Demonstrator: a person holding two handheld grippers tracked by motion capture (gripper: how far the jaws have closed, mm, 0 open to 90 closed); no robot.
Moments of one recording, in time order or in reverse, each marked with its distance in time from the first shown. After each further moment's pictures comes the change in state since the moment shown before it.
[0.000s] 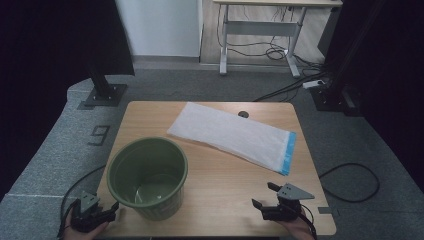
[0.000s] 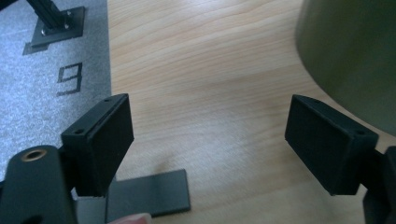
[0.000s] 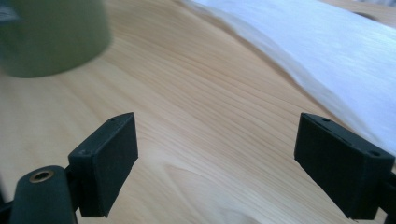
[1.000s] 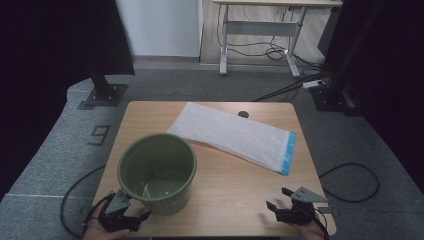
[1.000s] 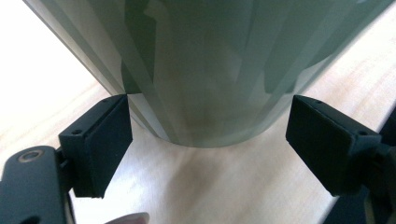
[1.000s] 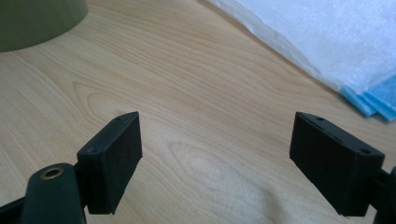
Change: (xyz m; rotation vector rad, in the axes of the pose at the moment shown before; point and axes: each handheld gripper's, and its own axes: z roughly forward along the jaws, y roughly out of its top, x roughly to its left) left arm -0.068 0.050 0.002 -0.012 -0.427 0.315; right arm -0.029 -0.031 -0.020 0.062 -0.056 0.067
